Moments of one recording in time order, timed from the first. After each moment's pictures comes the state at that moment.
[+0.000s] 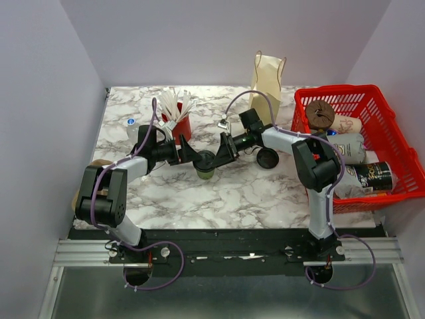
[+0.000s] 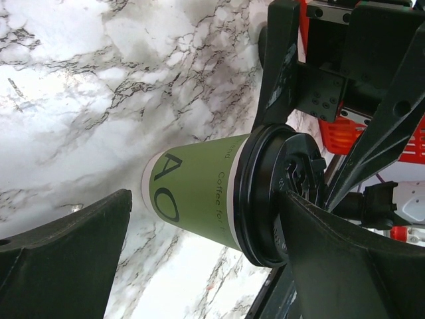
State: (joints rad) left arm -0.13 1.59 0.74 0.21 0.83 -0.49; right arm 0.48 2.11 1.41 -0.27 -1.19 0.23
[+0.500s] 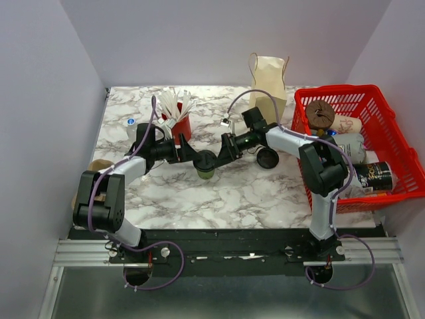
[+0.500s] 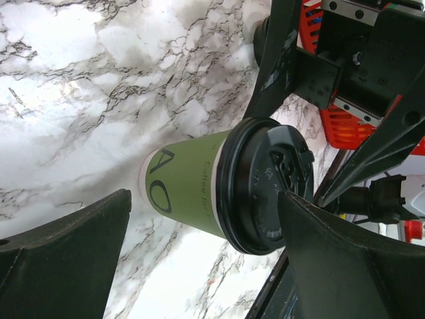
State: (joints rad) left arm -0.13 1.55 0.76 0.16 0.85 -0.45; right arm 0.48 2.02 1.37 -0.31 -1.09 0.11
